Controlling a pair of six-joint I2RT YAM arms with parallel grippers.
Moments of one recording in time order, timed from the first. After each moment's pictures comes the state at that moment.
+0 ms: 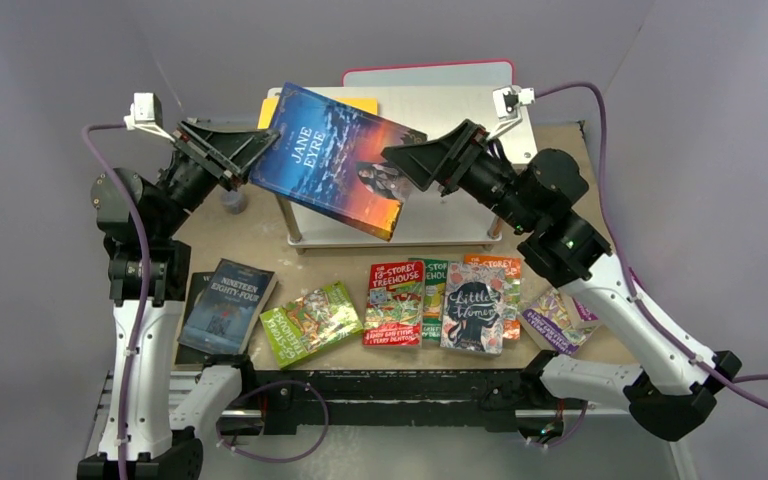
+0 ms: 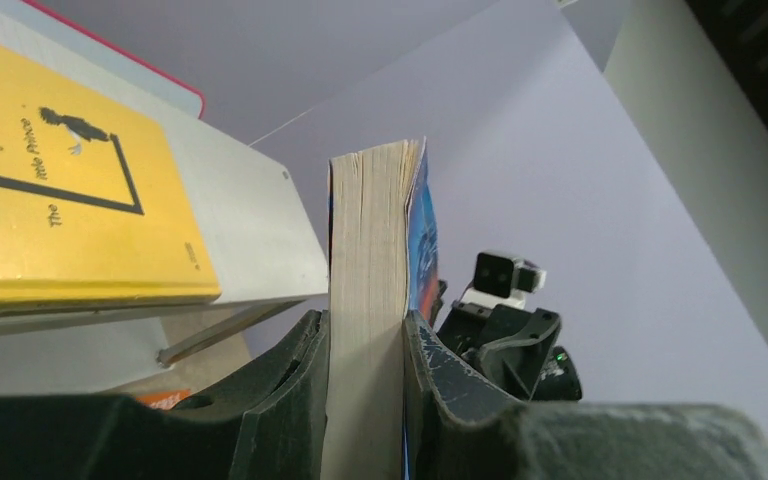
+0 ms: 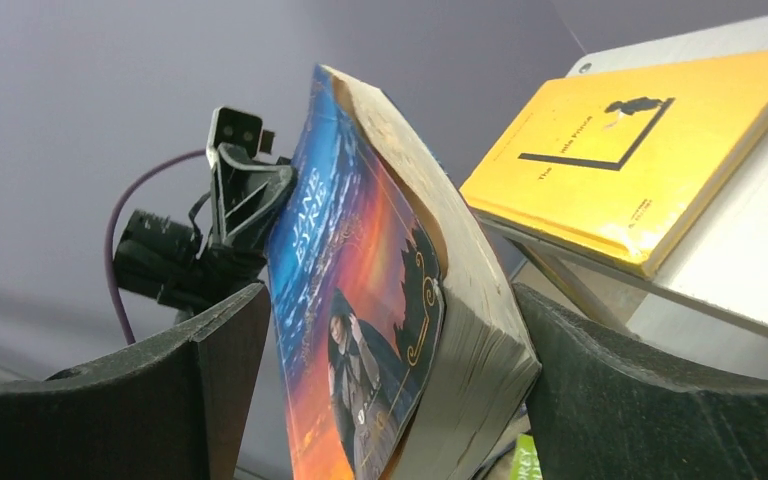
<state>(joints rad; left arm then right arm) 0.00 0.87 1.24 -0.07 0.62 -1.29 0.74 1.11 1.37 -0.03 -0.15 0.82</state>
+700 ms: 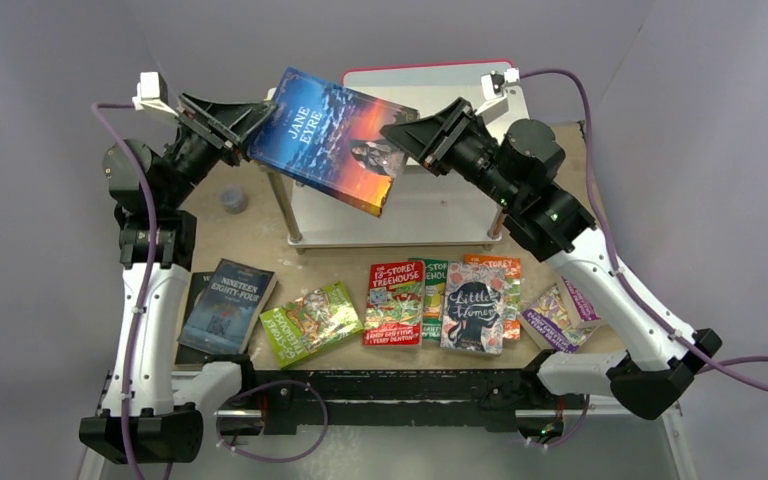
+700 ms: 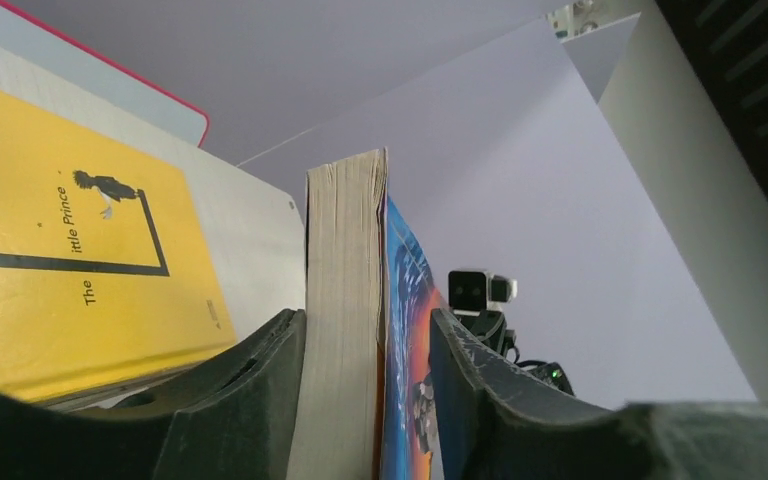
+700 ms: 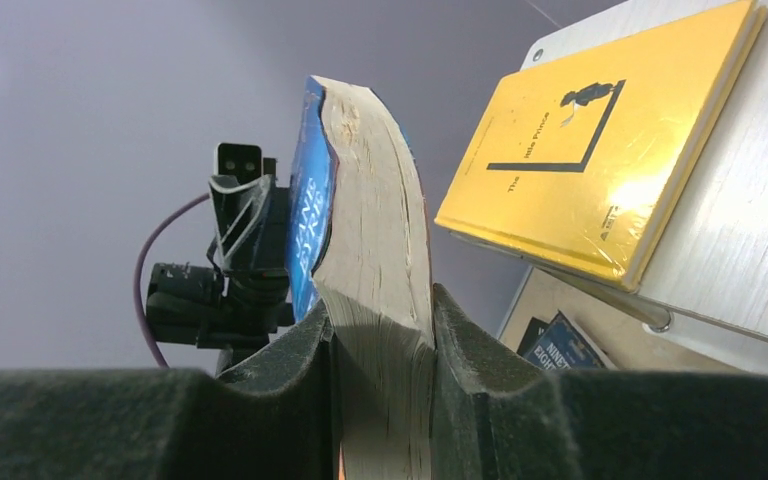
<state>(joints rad) 0.02 1.02 1.26 0.07 0.60 -1.40 0.70 1.25 1.51 -0.16 -0.08 1.04</state>
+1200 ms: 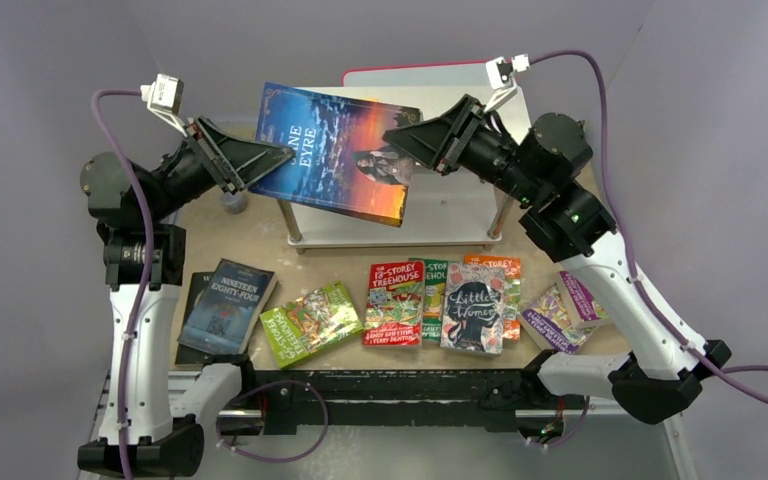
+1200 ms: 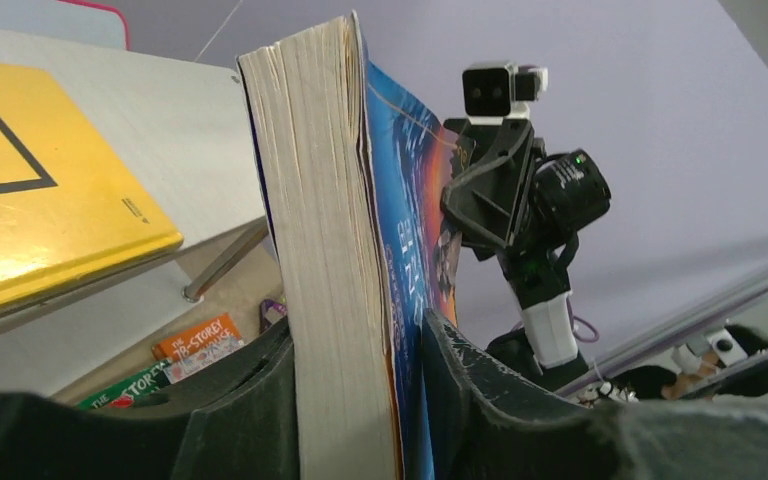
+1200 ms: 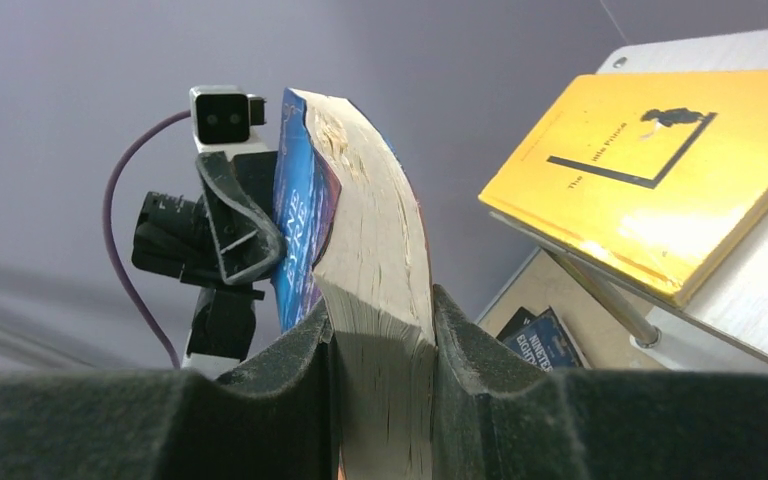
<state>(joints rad) 0.03 0.96 1.31 0.02 0.96 -1.18 0.67 1.24 1.58 -0.18 -0.25 0.89</state>
